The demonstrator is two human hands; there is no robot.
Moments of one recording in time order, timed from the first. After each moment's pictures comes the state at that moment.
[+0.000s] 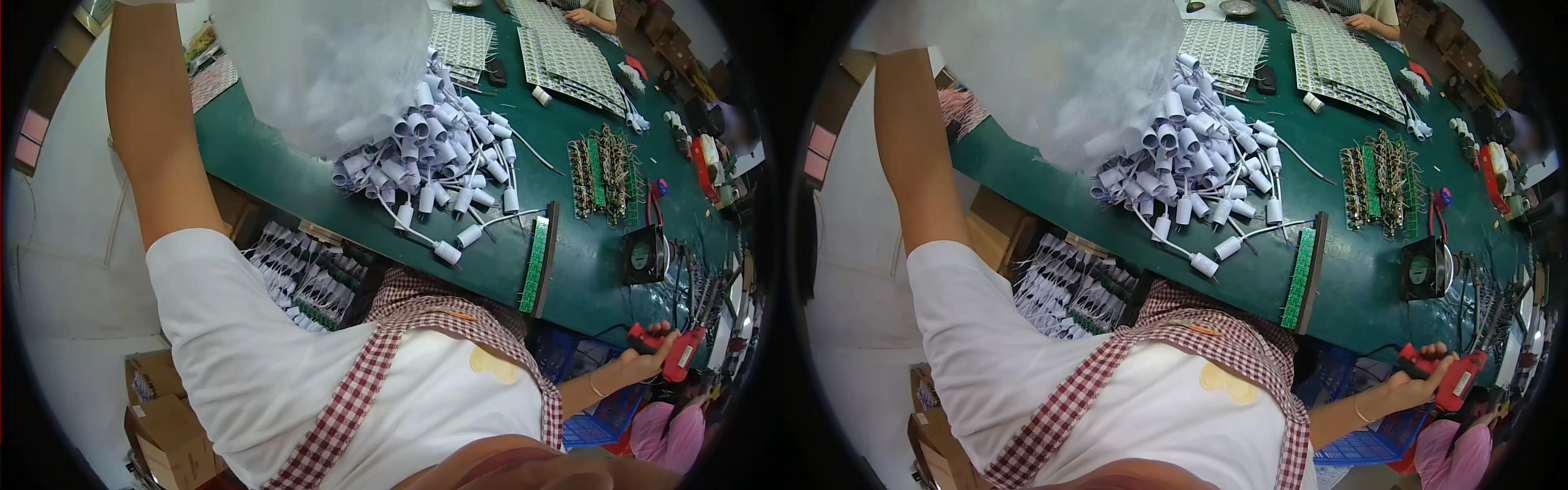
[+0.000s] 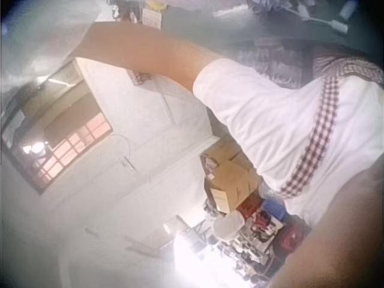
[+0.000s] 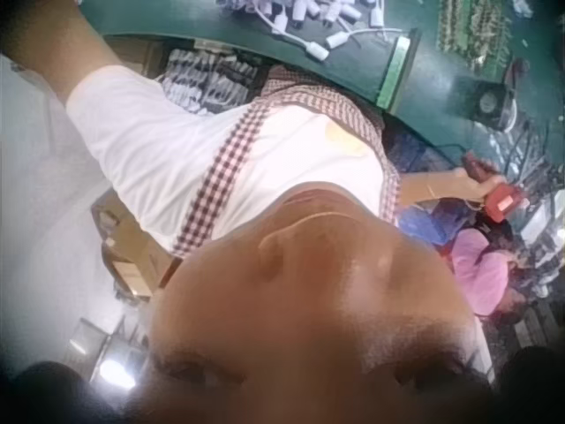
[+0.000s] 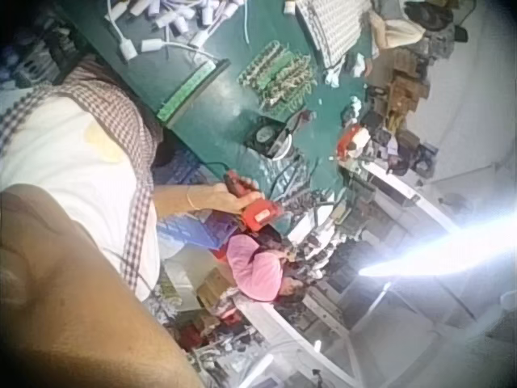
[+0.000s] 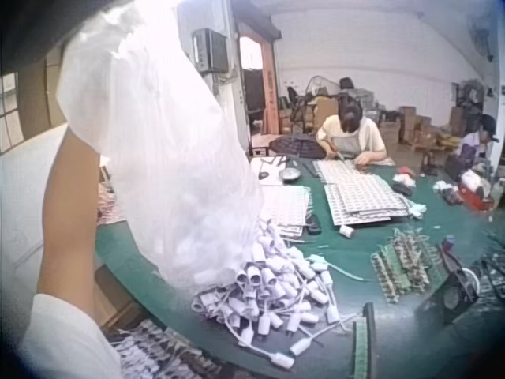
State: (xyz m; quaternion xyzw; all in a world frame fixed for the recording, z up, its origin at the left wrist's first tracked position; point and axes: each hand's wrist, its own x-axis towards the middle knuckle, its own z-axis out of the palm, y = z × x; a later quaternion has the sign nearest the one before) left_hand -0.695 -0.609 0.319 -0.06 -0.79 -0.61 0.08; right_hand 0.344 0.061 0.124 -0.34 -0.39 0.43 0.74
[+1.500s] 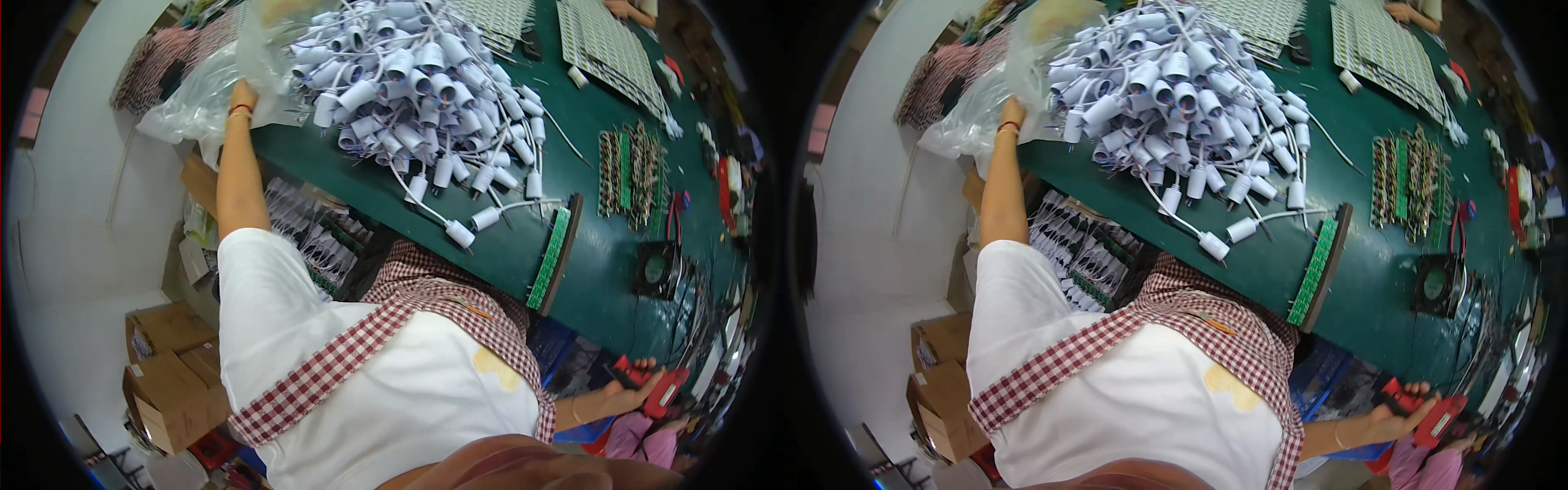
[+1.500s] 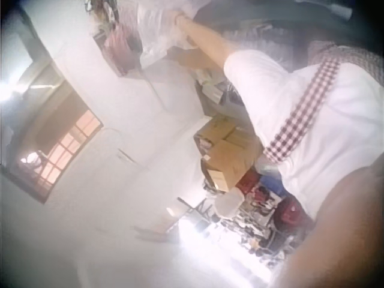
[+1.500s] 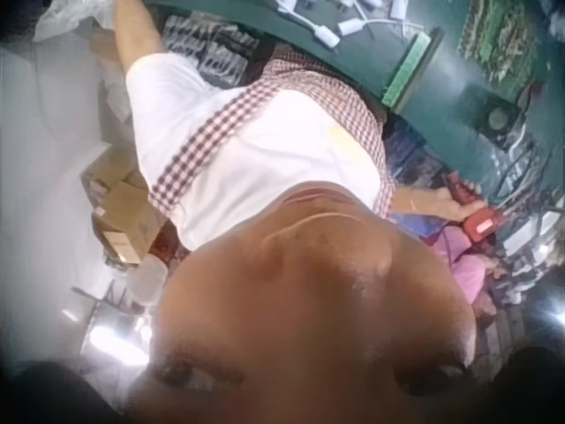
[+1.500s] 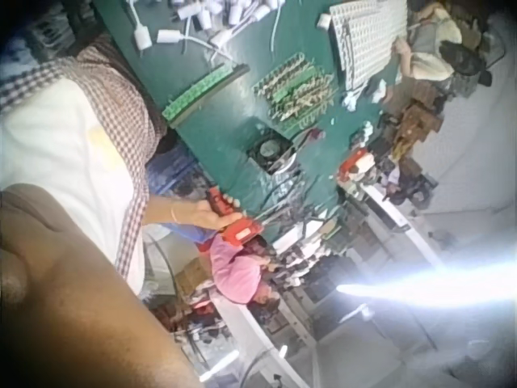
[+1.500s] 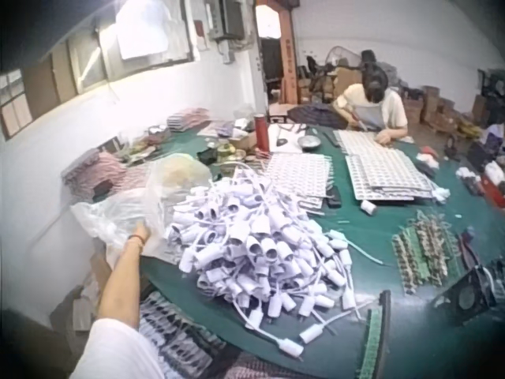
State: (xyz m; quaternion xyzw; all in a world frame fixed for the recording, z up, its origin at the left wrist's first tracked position) left_hand -0.497 -0.414 -0.045 -0.08 -0.98 -0.12 0.12; right_hand 0.362 0.039 0.123 -0.35 -0.43 0.49 0.67
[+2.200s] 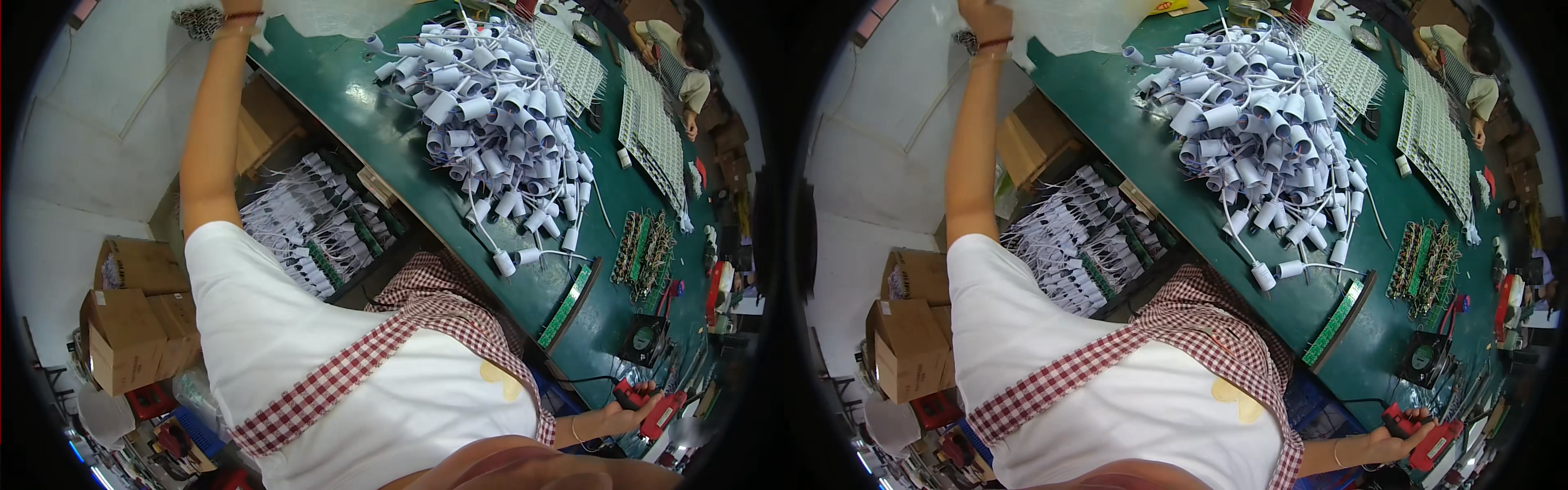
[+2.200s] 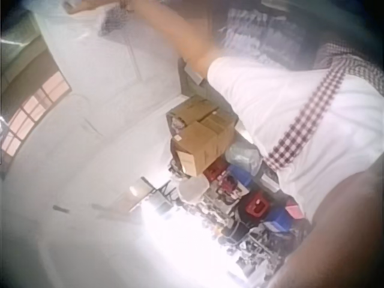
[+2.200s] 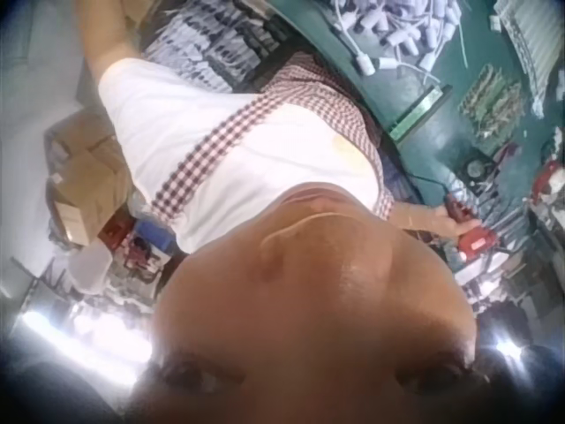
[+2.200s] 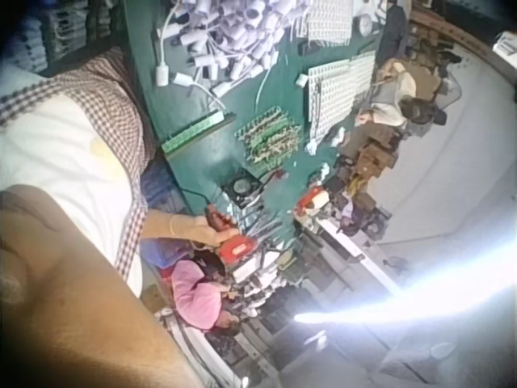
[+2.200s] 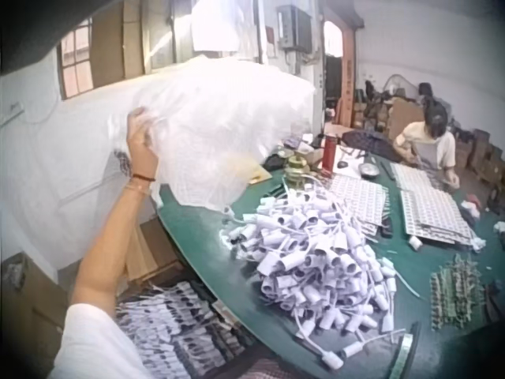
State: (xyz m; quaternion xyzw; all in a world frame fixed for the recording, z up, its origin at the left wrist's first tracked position) left_hand -0.347 -0.409 0.263 -0.32 -0.41 -0.76 0.40; right_hand 0.299 0.051 0.150 -0.34 -0.48 0.46 0.67
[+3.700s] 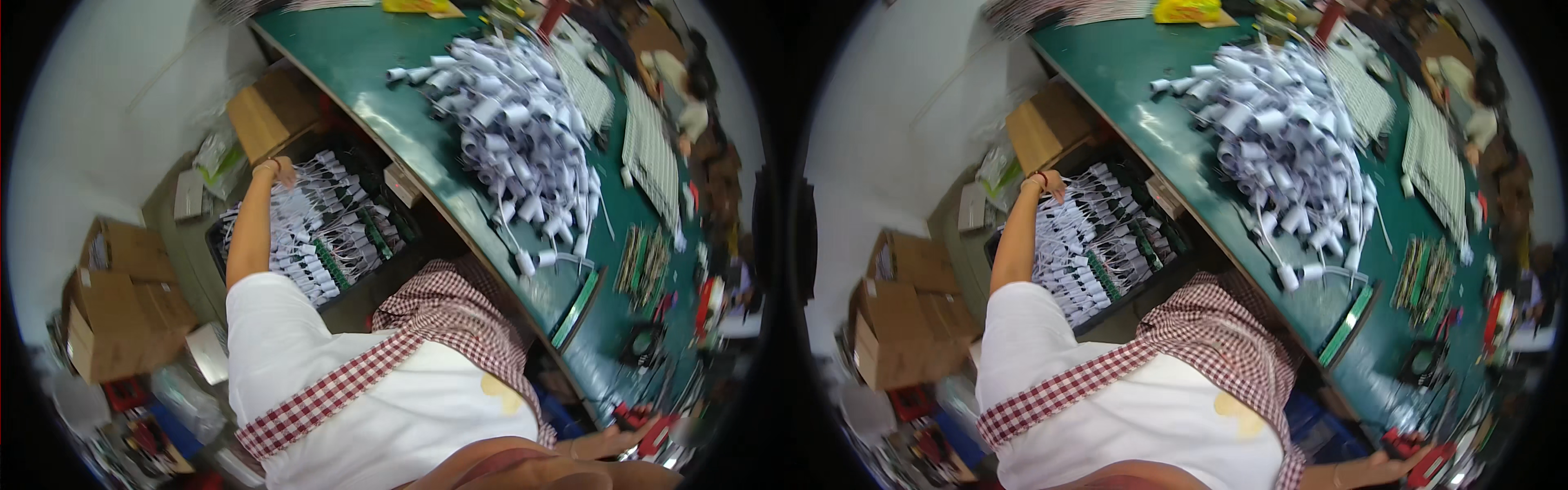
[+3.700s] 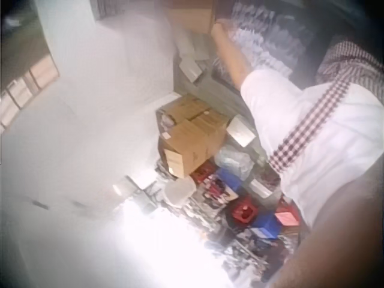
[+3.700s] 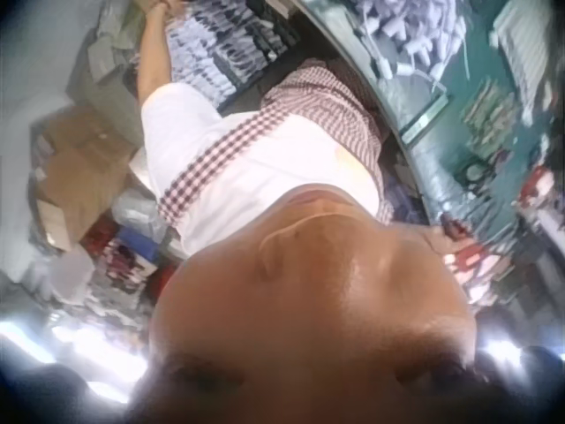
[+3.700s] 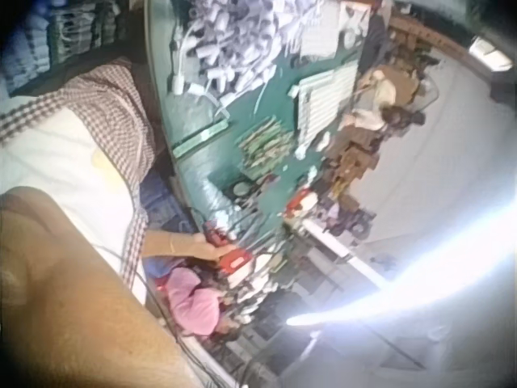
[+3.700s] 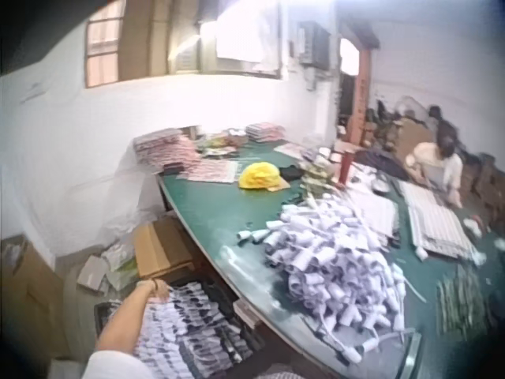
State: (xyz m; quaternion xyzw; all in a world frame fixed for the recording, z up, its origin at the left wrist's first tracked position) left_hand -0.261 -0.625 -0.130 0.04 -0.87 -0.17 -0.47; right_hand 0.360 0.042 0.157 -0.36 -0.46 0.49 0.65
